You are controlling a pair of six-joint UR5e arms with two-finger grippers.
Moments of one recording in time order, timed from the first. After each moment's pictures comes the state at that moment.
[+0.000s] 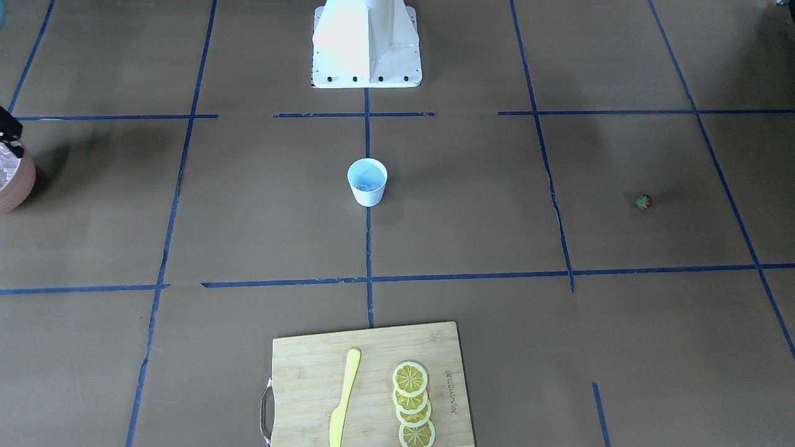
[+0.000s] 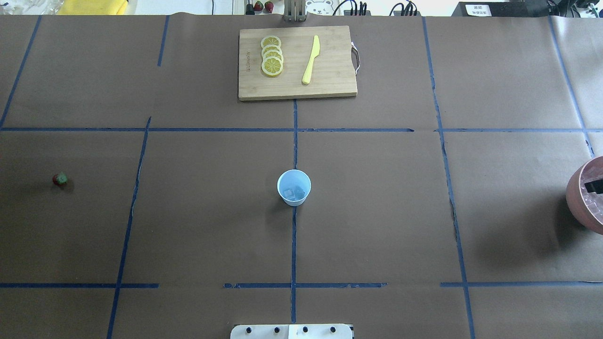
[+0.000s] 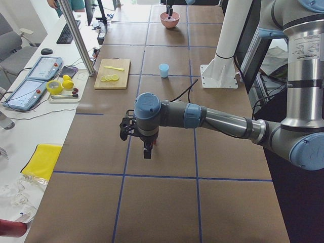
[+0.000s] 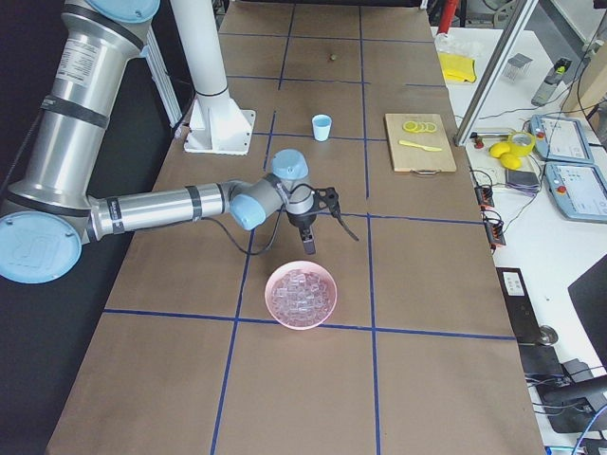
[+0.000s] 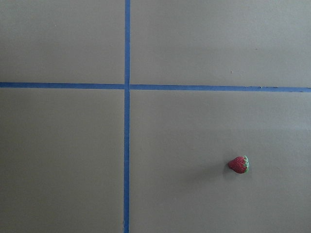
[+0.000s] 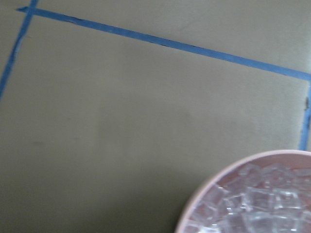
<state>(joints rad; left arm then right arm) -1.61 -1.48 -1.90 -1.41 -2.46 -0.02 1.19 -1.92 1.86 -1.01 2.18 0.36</state>
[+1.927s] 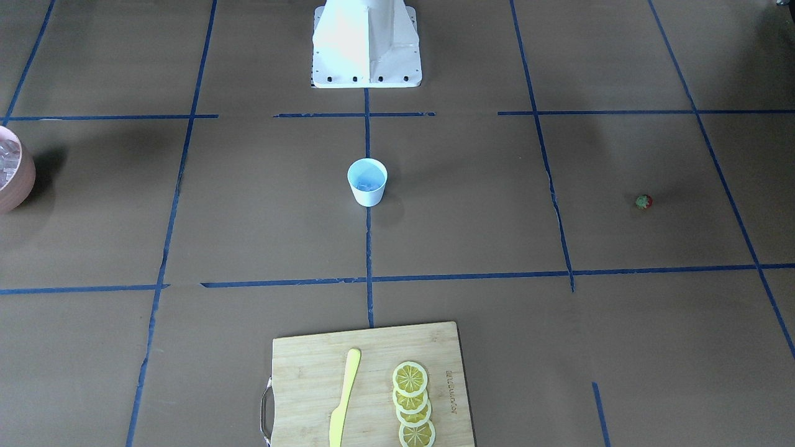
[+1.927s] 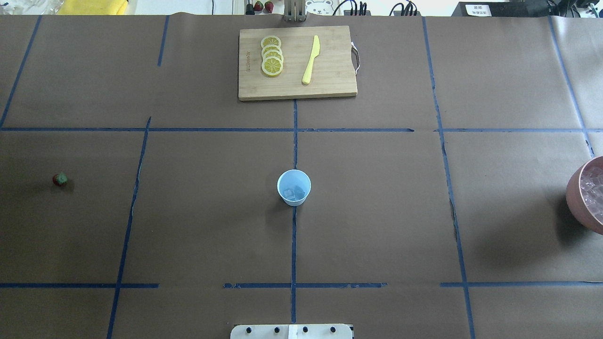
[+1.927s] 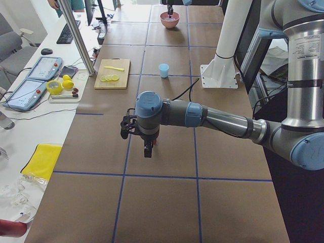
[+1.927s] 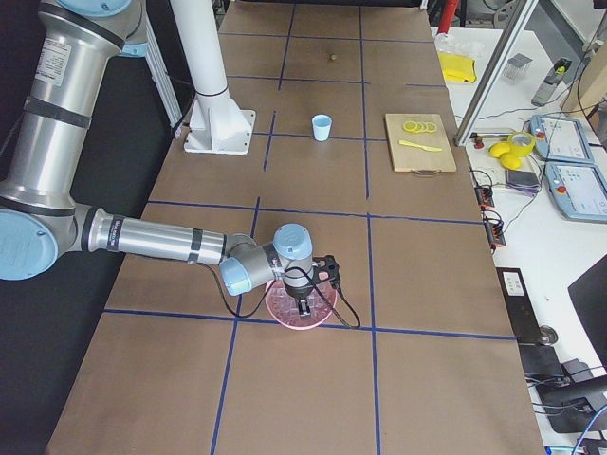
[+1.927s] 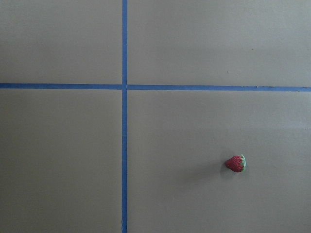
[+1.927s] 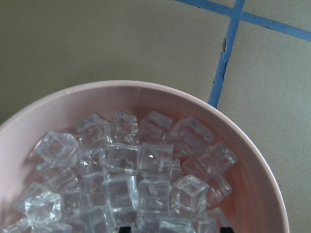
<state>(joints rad) -1.61 -1.47 -1.91 -1.41 -2.46 -0.02 1.23 -1.88 1.67 -1.00 2.20 0.23</state>
